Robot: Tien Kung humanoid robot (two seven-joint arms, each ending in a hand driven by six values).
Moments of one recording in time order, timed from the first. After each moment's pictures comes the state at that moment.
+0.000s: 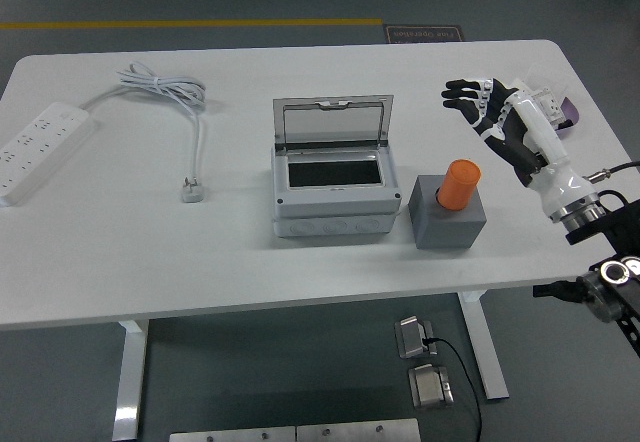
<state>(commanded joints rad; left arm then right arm) -0.06 0.18 -0.88 -0.24 0.67 0.01 0.30 0.18 -0.49 1.17 1.49 -0.98 -0.02 0.31</state>
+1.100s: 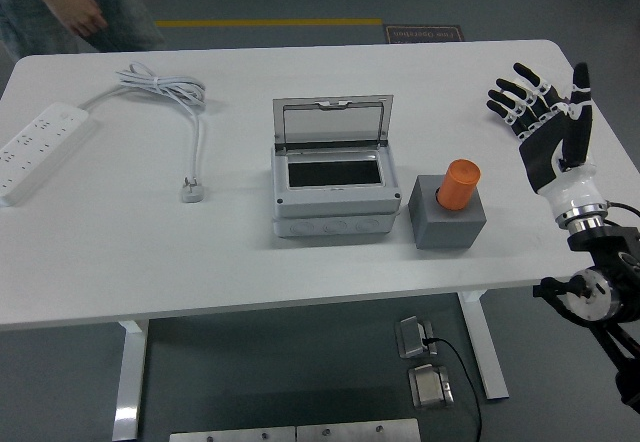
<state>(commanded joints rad) -0.07 0.17 -0.87 -0.23 0.65 0.01 0.29 0.19 -0.42 1.13 1.39 -0.47 -0.10 0.45</state>
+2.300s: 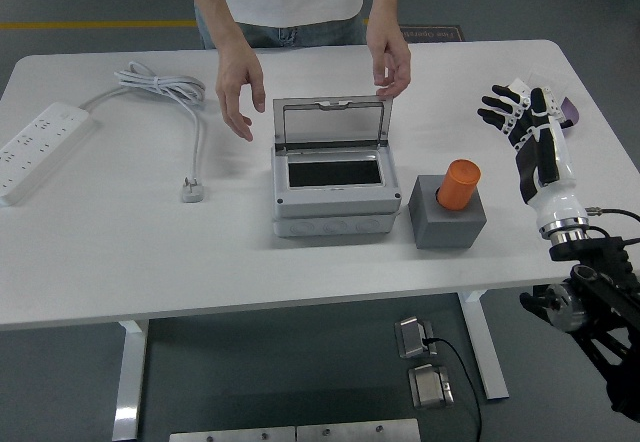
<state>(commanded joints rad) -0.07 0.17 -0.87 -0.24 0.66 0.01 0.29 0.24 -0.41 1.00 1.27 -0.72 -0.28 0.55</state>
